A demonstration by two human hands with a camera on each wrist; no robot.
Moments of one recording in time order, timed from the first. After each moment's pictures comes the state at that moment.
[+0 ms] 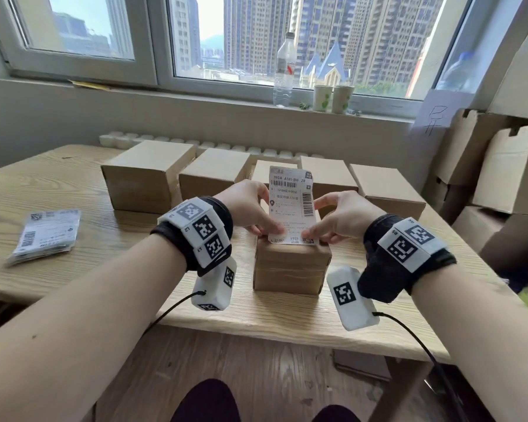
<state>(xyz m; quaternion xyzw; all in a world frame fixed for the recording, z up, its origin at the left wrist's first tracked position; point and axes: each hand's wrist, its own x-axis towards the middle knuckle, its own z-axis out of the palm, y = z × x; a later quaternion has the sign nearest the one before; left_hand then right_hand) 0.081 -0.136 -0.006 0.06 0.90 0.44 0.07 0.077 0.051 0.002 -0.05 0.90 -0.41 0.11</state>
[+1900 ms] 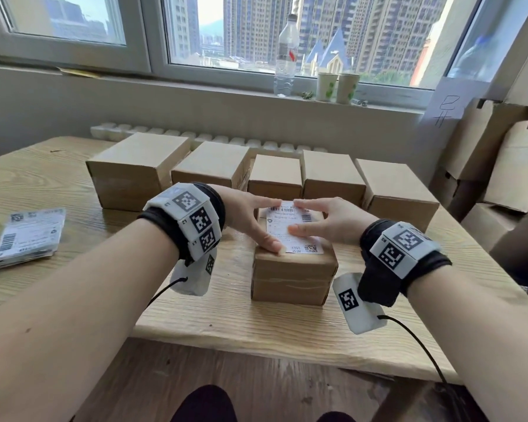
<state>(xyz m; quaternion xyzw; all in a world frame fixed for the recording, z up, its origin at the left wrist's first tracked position) 0.054 -0.144 0.003 0.08 0.96 0.12 0.24 0.044 0.044 -0.016 -0.13 0.95 -0.25 0.11</state>
